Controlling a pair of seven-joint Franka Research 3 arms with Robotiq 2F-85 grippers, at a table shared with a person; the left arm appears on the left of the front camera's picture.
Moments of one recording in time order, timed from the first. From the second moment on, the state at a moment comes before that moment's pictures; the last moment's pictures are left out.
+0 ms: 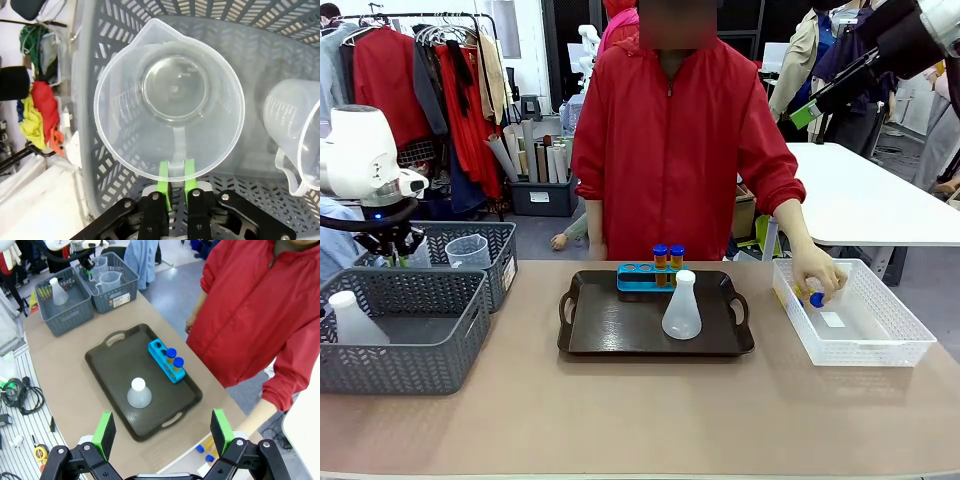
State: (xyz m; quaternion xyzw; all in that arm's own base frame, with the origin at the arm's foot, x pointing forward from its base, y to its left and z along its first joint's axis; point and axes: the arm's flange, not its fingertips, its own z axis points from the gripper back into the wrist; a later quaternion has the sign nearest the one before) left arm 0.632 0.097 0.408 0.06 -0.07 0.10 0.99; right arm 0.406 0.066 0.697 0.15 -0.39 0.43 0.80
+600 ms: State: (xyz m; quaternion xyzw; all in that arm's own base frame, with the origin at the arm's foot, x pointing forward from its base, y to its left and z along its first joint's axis) left arm 0.600 0.057 0.528 0.04 -0.07 0.06 1.00; right arm 0.406 0.066 0.697 0.15 -0.39 0.43 0.80
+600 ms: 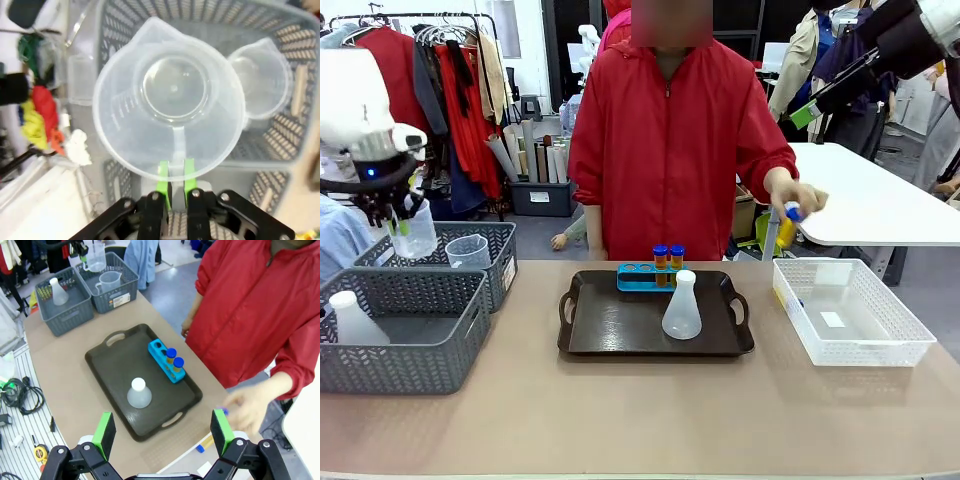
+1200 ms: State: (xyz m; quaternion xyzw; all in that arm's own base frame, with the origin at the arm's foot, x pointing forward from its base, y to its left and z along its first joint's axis) left arm 0.542 0.005 0.677 0.02 -0.07 -0.08 0.99; right arm 0.406 0.066 0.697 0.15 -0.39 0.43 0.80
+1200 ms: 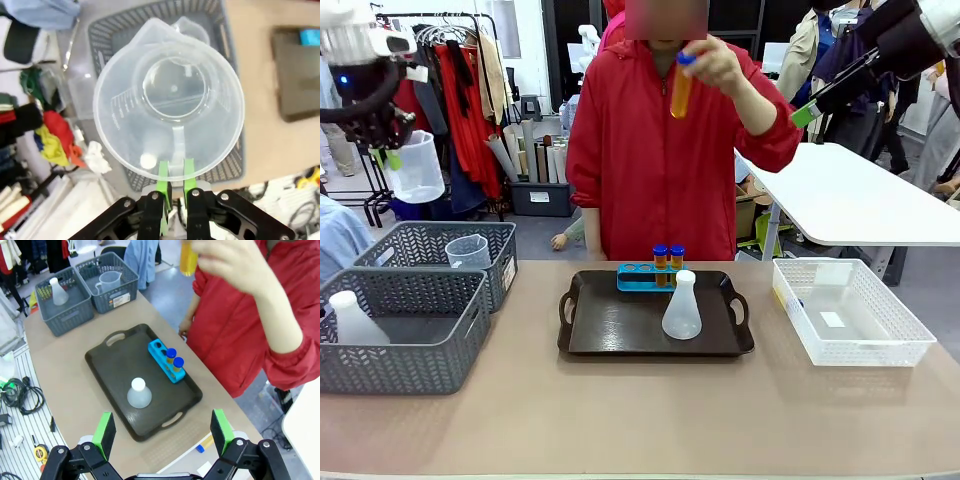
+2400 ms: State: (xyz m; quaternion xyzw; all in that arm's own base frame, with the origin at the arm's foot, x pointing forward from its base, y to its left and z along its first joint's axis) left arm 0.528 -0.036 0.721 0.03 -0.08 -0.22 0.97; right arm 0.406 0.066 0.697 0.15 -0.39 0.43 0.80
